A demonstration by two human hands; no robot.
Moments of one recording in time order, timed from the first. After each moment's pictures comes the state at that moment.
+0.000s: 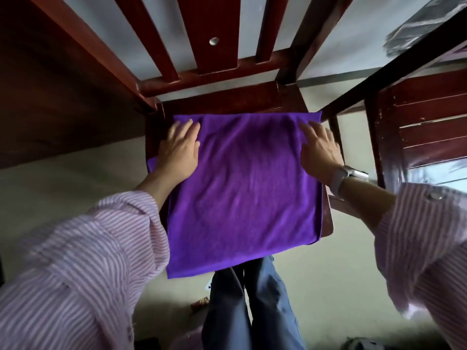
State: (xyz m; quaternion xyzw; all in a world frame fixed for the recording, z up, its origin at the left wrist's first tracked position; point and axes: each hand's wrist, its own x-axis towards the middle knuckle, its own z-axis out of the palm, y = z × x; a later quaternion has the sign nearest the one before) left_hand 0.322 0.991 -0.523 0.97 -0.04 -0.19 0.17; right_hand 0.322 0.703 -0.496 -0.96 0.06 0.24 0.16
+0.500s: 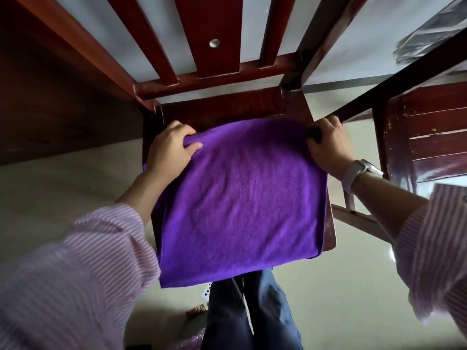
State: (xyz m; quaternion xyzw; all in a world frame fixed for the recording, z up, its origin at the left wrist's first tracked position) left_hand 0.335 0.992 -0.510 0.96 0.00 -0.09 0.25; right_hand 0.355 0.684 -0.513 -0.96 0.07 0.16 0.21
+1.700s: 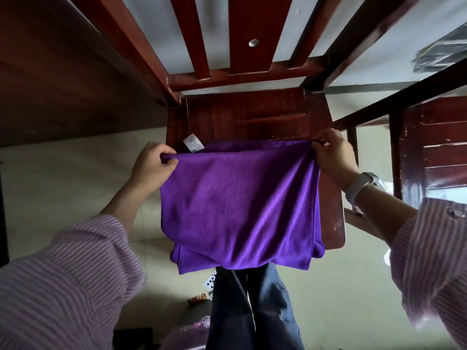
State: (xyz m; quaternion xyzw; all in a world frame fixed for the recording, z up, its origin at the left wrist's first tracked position) left_hand 0.286 1.067 -0.508 0.92 0.18 -0.19 0.31; right_hand 0.337 0.719 -0.505 -0.94 0.07 0.15 0.29
